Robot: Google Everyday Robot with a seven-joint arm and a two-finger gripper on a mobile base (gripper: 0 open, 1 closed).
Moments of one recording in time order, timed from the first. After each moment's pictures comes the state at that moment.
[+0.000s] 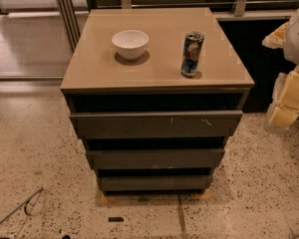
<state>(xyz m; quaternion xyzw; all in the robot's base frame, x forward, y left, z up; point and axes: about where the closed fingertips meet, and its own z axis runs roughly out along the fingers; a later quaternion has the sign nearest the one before) 0.438 -0.217 0.976 -0.60 0.78 -0.03 0.16</state>
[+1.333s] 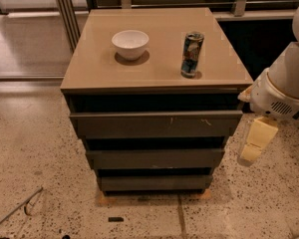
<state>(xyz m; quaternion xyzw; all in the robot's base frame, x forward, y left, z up) 0.450 -0.217 0.839 -0.59 0.80 0.06 0.11</state>
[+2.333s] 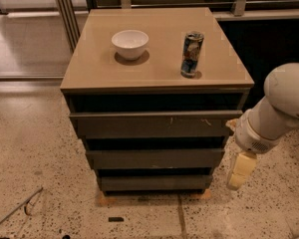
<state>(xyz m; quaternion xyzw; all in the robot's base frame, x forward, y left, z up) 0.455 -0.221 0.726 -0.61 0.78 0.05 0.12</state>
